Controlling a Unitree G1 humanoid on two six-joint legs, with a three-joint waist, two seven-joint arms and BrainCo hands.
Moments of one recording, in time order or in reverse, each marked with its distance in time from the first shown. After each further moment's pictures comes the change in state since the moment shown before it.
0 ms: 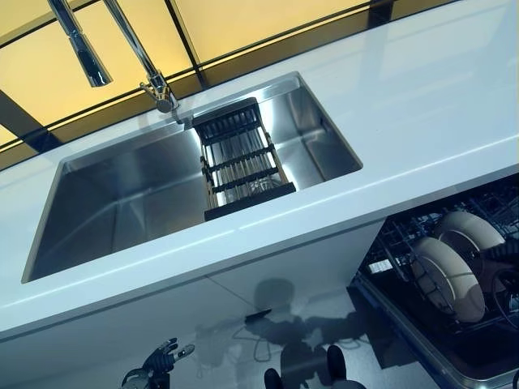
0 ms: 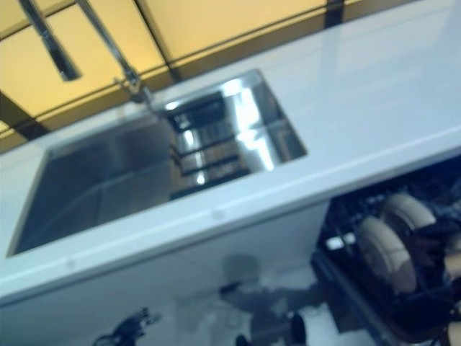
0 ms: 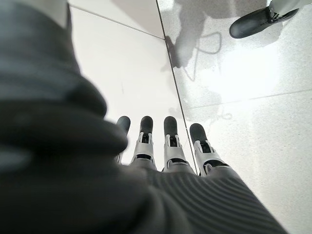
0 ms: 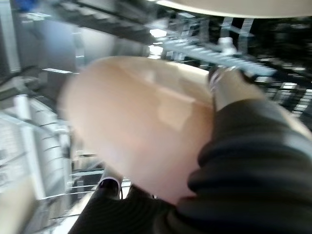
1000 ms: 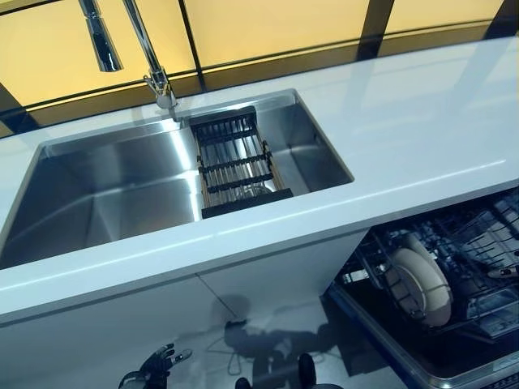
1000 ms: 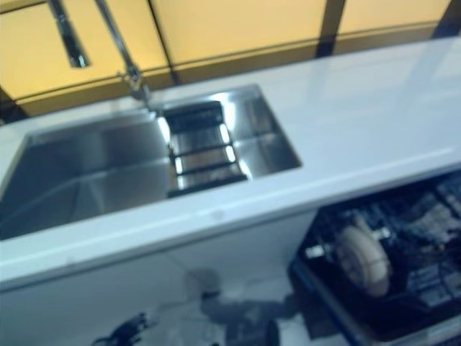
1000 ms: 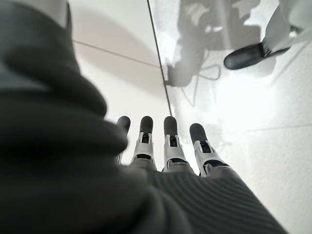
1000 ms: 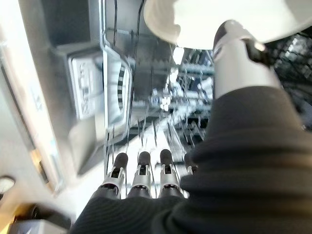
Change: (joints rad) left arm -0.001 0.016 0.008 0.036 0.024 0.057 -0.003; right arm 0.049 -0.122 -0.057 -0.065 0.000 0.124 0.210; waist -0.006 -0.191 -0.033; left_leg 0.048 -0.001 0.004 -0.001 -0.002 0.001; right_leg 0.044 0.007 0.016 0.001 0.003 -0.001
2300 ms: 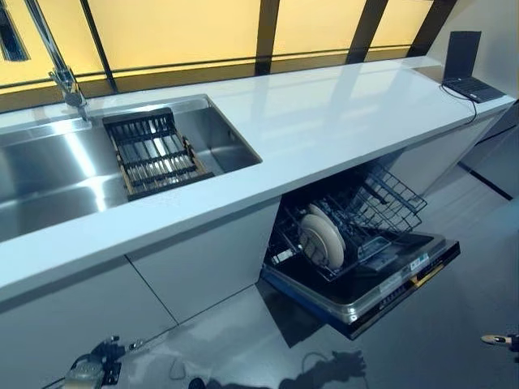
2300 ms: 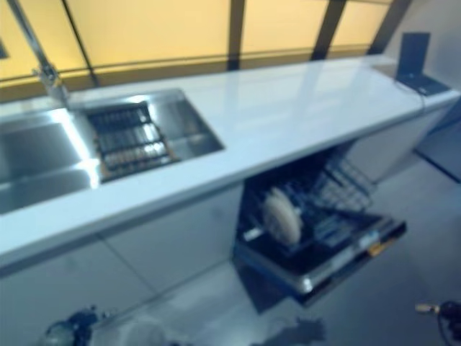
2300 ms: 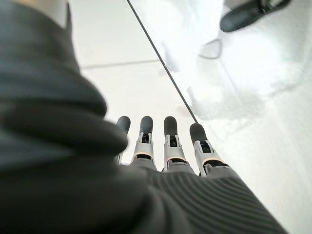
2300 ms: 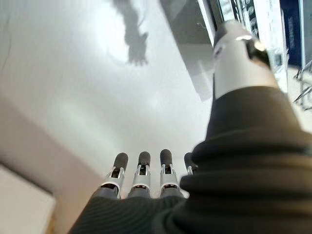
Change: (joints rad) left arm -0.195 0.182 0.028 0.135 0.067 0.053 0.096; right arm 0.217 0.214 -0.183 0.274 0.280 0.035 -0.060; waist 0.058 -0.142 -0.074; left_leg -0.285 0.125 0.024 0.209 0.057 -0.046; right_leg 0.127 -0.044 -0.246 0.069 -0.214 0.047
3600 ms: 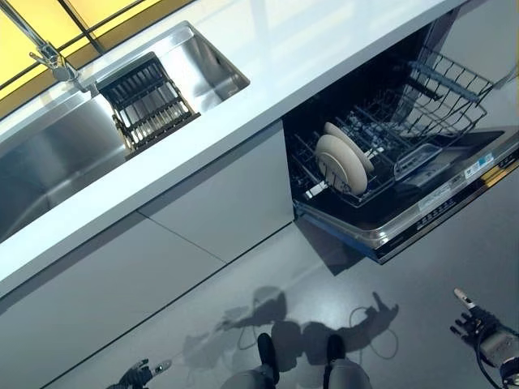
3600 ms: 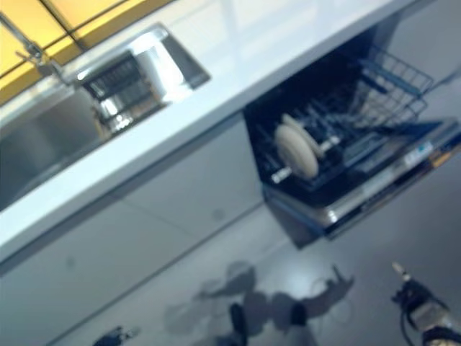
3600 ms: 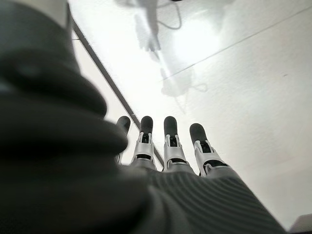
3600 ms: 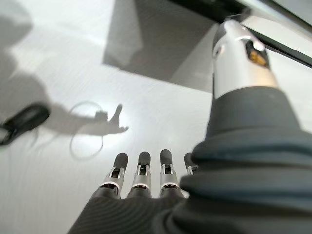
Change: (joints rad) left arm 0.181 -0.178 -0.008 0.020 -0.123 -0.126 -0.027; right arm -0.095 0.174 -0.118 -0.030 0.852 -0.143 -0.409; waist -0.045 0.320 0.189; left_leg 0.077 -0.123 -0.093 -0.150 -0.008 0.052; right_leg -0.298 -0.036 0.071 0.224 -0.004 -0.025
